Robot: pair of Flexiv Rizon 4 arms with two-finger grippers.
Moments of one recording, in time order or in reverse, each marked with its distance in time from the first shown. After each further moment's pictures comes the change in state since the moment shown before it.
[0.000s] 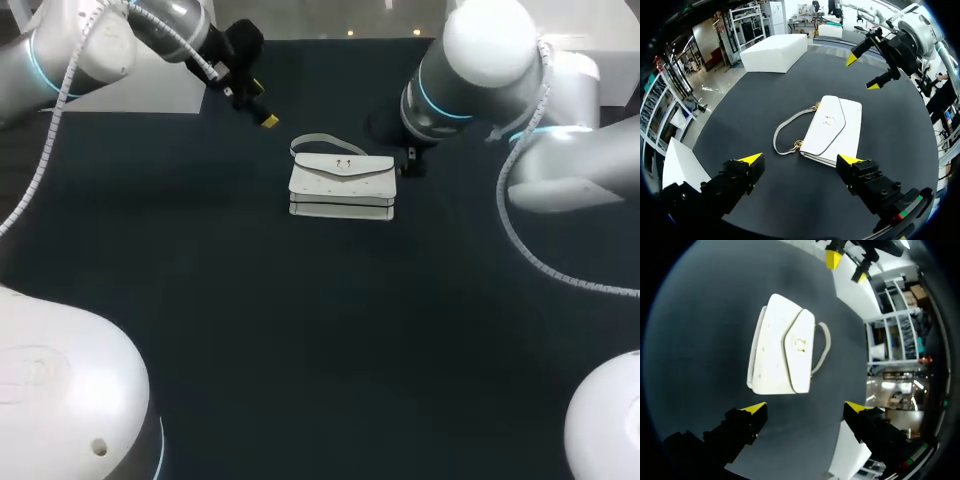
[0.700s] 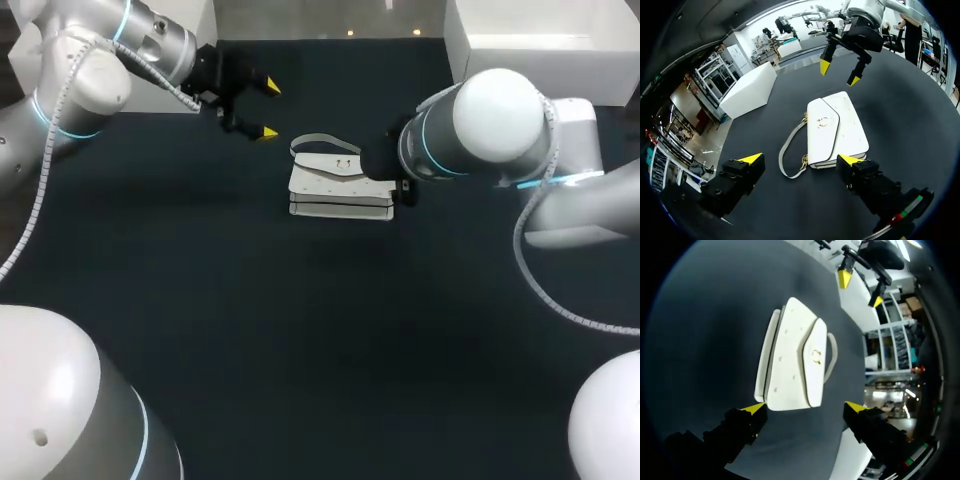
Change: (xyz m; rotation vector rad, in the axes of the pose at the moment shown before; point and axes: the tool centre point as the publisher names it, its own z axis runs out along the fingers) left arm -0.004 -0.002 0.024 0.226 0.017 0.467; right arm 0.035 0.014 0.021 -0.085 -0.079 -0.032
